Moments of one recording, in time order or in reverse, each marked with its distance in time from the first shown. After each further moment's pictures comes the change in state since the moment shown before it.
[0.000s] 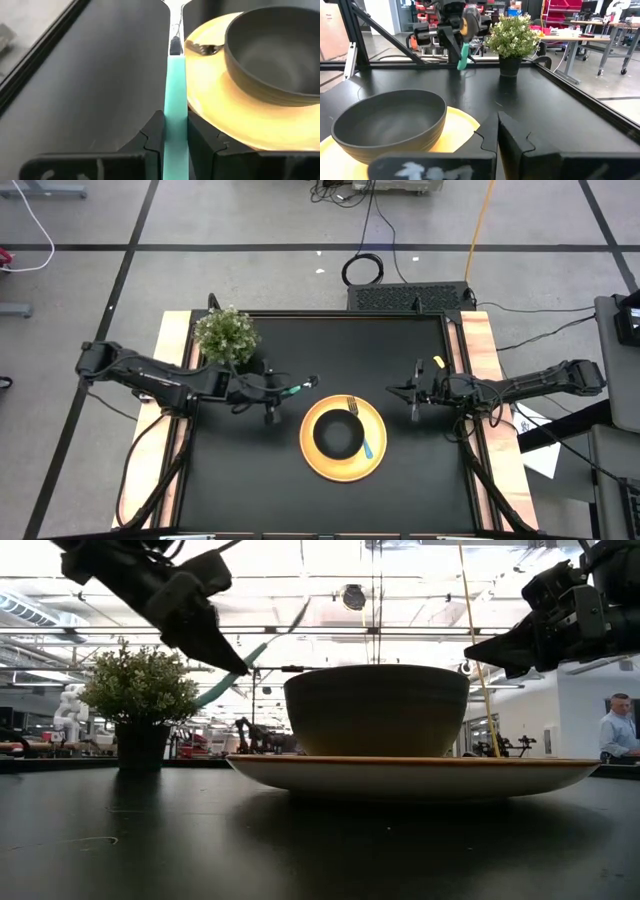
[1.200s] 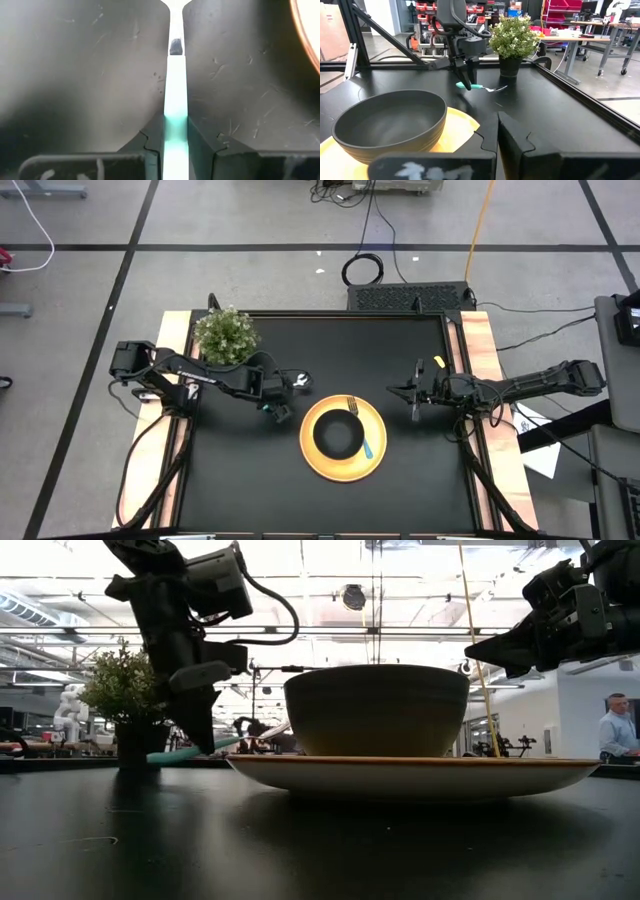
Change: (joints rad) left arm 0.096 0.320 0.192 -0.455 0.060 -0.418; right arm 0.000 -0.014 0.000 -0.011 0.000 0.000
